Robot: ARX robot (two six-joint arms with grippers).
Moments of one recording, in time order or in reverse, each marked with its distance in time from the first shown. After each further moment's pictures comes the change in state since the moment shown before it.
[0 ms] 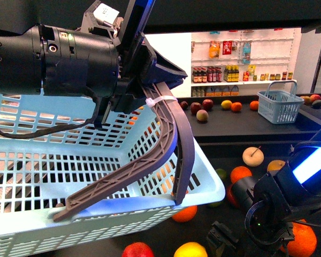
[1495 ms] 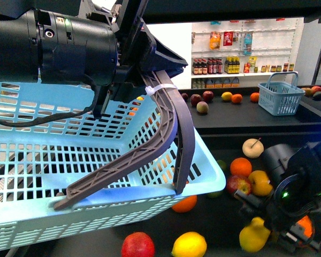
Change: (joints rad) left arm 0.000 0.000 0.000 0.000 0.000 0.000; right arm -0.125 -0.187 -0.151 0.222 0.092 -0.272
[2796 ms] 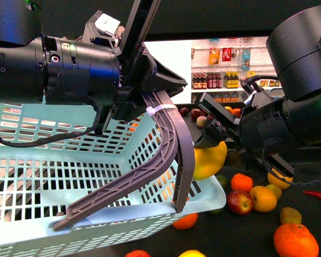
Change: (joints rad) left arm 0.000 0.000 0.000 0.000 0.000 0.000; right arm 0.235 -0.670 -0.358 0.168 -0.203 -0.051
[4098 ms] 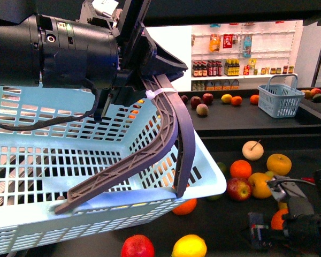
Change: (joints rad) left arm 0.000 0.001 0.000 0.000 -0.001 -0.001; right arm -0.280 0.546 -0.114 0.454 -0.159 -0.662
